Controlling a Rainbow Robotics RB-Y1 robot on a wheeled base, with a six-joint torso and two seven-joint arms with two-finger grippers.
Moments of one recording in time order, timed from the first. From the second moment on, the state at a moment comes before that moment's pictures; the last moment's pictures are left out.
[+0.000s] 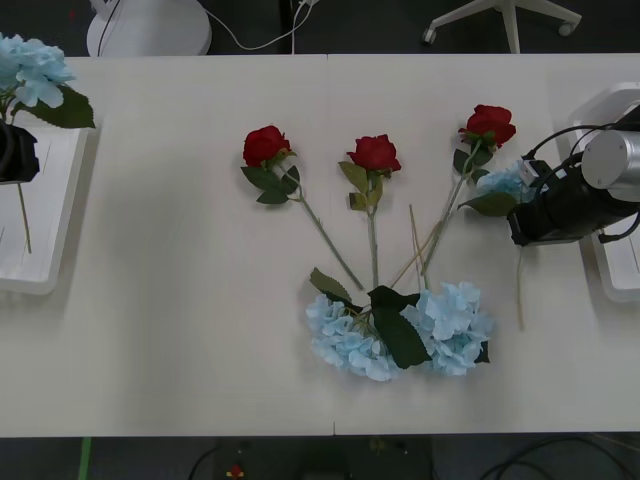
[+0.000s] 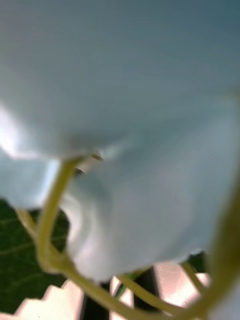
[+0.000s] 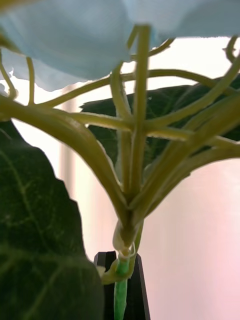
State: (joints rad) right arm -0.70 -0.71 0.33 -0.97 -0.95 1.23 1.68; left arm -0.39 0.74 0.28 -1.71 0.78 1.46 -1.48
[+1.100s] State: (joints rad) right arm -0.91 -0.65 0.35 -1.31 -1.72 1.21 2.02; left arm -0.56 0.89 -0.08 -1.03 0.67 1.00 -1.46
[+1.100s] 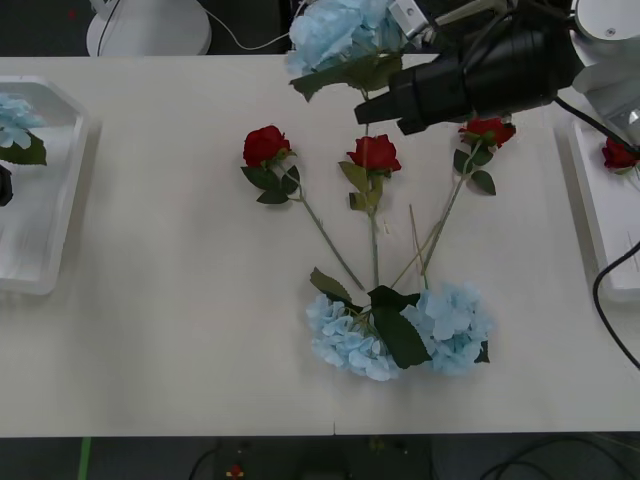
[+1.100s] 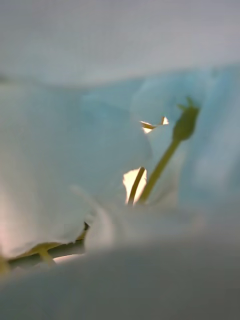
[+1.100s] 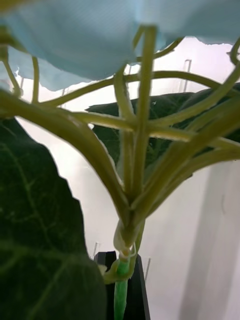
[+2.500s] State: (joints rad) right arm -1.02 -0.23 0.54 -1.22 -1.82 0.66 2.02; left arm -0.48 0.82 0.25 -1.29 1.57 1.46 -2.30
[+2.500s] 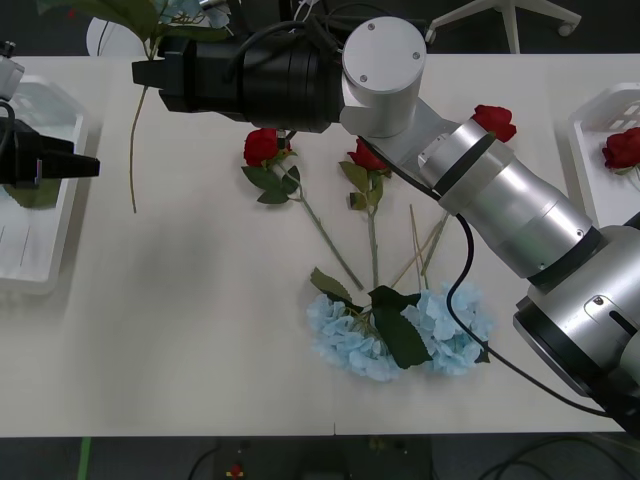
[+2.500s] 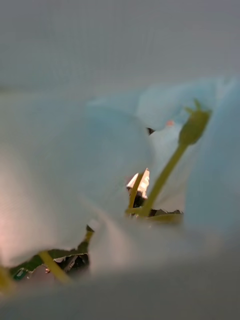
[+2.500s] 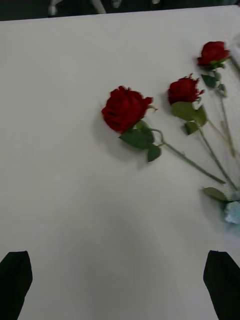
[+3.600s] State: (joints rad) right arm -1.02 -0.23 0.56 -1.22 -1.85 0.62 2.02; left arm -0.48 0.68 0.22 -1.29 1.95 1.59 -2.30
